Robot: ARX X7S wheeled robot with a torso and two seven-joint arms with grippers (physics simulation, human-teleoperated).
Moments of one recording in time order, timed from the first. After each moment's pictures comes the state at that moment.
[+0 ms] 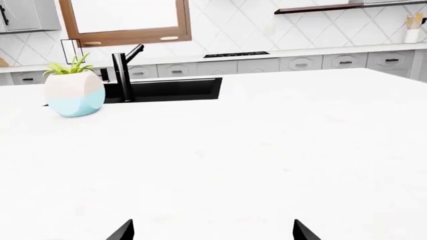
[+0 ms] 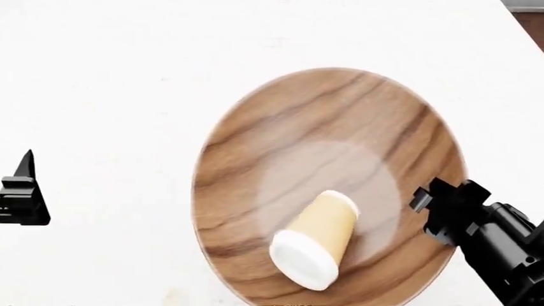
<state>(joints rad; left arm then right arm) -0.49 -0.52 0.04 0.30 -0.57 -0.74 -0.26 0.59 0.52 0.30 -0.07 1.43 1.06 0.44</state>
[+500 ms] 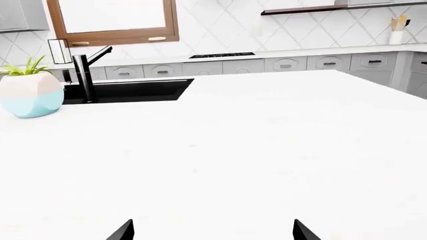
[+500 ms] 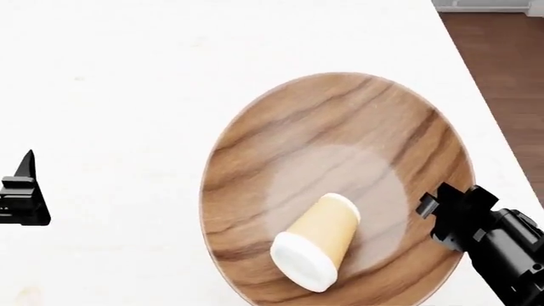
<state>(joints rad) -0.49 -0.52 0.04 0.31 -0.58 -0.74 -0.26 0.56 0.54 0.31 -0.08 1.42 1.05 0.44</state>
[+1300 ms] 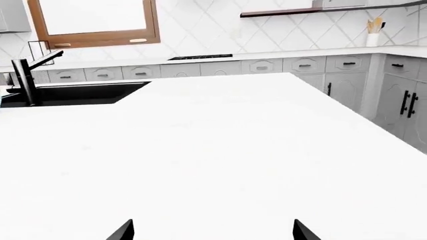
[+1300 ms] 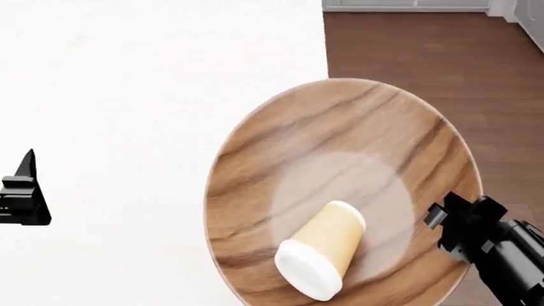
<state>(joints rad) -0.49 -0.52 0.04 0.32 -0.59 -0.74 -0.27 0.51 0.56 0.34 -0.11 1.46 1.04 0.45</state>
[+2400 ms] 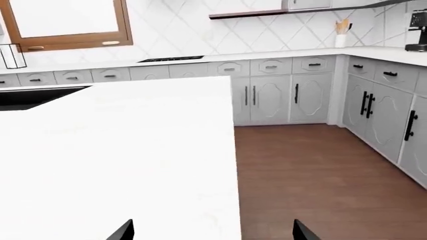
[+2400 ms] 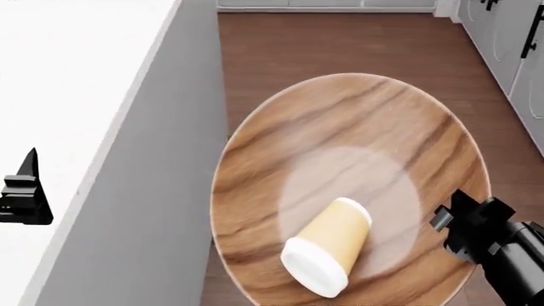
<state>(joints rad) -0.50 -0.53 0.05 0.32 -0.60 -0.75 -0.27 0.47 0.56 0.34 -0.13 1.42 0.98 0.40</state>
